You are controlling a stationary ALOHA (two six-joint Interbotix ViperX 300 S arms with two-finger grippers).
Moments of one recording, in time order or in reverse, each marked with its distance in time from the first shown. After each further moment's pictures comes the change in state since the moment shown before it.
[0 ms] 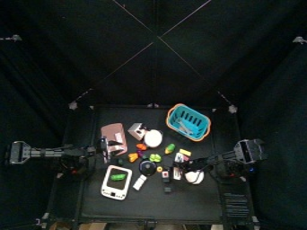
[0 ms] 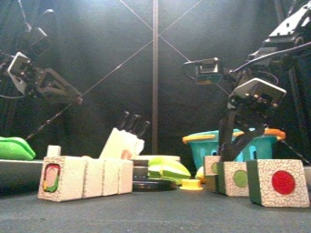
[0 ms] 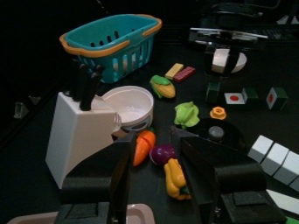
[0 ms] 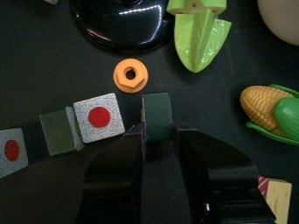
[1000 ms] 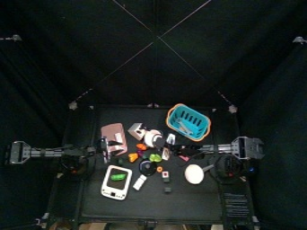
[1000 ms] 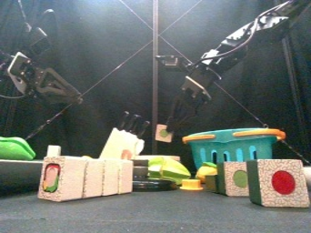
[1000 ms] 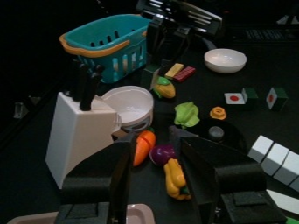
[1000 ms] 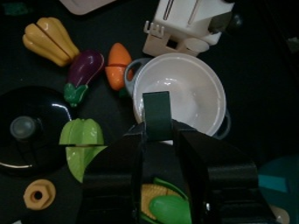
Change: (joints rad) left arm 0.000 0.000 0.000 0.000 0.002 0.000; right arm -0.276 0.049 -0.247 -0.215 0.051 0.011
